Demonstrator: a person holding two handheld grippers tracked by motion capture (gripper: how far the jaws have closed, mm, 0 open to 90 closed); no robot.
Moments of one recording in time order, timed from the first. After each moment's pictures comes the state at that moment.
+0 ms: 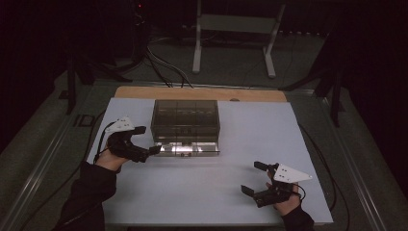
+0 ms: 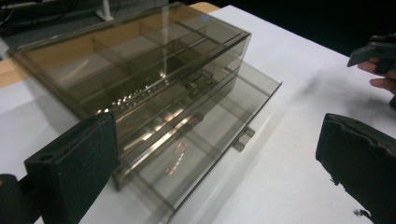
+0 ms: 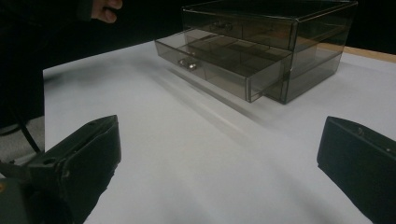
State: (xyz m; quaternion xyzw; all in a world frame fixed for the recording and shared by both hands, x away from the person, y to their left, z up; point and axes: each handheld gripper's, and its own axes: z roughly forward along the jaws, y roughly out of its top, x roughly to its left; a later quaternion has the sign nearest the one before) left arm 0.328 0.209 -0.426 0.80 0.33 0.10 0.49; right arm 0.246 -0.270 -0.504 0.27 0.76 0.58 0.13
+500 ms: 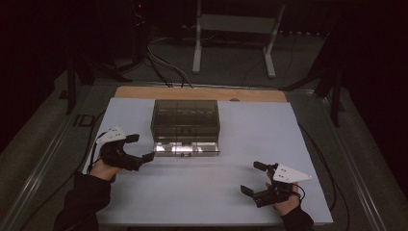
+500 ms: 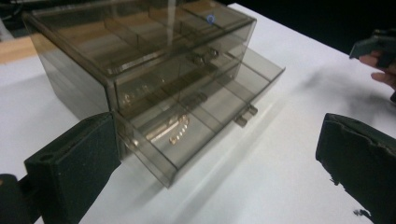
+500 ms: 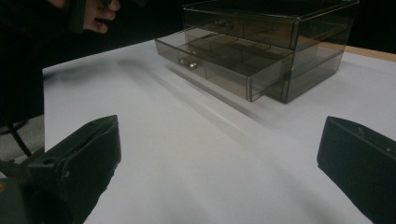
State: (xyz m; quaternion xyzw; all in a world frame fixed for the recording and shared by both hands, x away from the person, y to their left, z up) left arm 0.309 0.226 -0.448 0.79 0.34 0.10 0.50; right arm 0.246 -0.269 -0.505 0.27 0.76 0.58 0.13
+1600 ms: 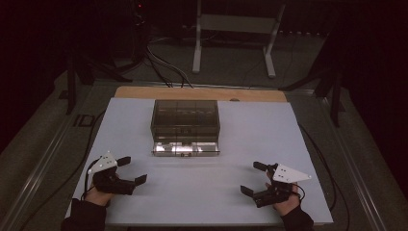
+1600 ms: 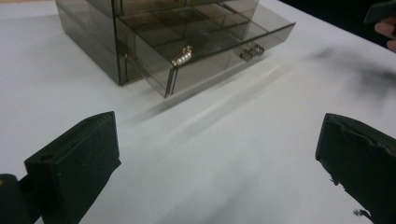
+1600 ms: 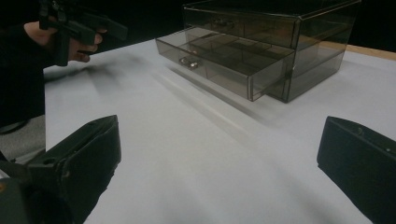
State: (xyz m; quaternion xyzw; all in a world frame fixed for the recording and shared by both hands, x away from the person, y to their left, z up) left arm 0.256 0.248 -0.501 0.77 0.37 0.12 0.51; right arm 0.246 -0.269 -0.504 0.27 0.76 0.58 0.13
